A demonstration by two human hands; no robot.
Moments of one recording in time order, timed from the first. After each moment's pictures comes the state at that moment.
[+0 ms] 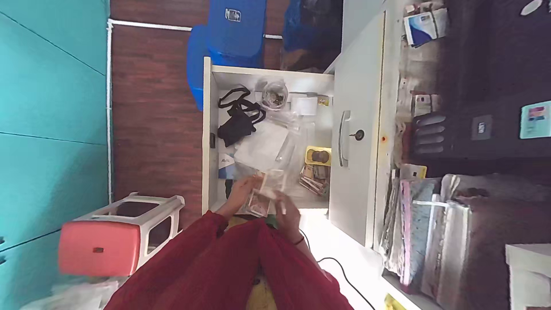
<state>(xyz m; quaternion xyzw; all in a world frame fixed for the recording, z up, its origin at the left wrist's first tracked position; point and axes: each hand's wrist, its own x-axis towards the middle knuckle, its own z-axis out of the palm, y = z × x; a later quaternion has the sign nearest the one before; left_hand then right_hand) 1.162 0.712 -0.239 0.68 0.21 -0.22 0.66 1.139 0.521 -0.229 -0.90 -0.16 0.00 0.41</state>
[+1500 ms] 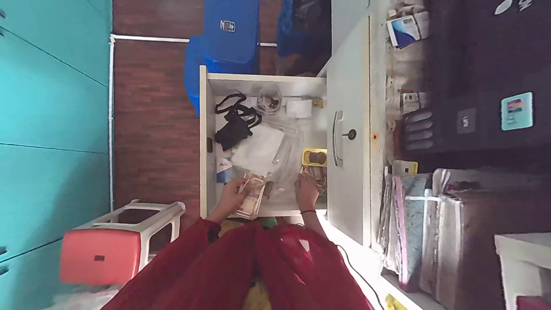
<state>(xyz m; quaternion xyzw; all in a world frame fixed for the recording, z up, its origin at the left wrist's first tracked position) 1.162 0.724 -0.220 0.75 0.22 -0.25 0.57 1.230 0.474 -0.277 -0.96 0.05 0.24 0.14</state>
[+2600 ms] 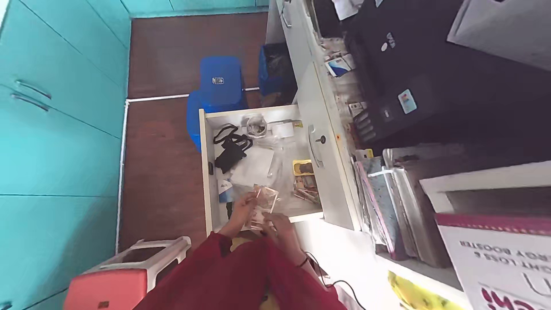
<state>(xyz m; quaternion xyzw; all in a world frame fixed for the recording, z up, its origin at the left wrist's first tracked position) 1.151 0.693 -0.194 0.69 0.18 -0.18 0.68 1.106 0.517 -0.203 -0.88 -0.21 -0.02 0.43</state>
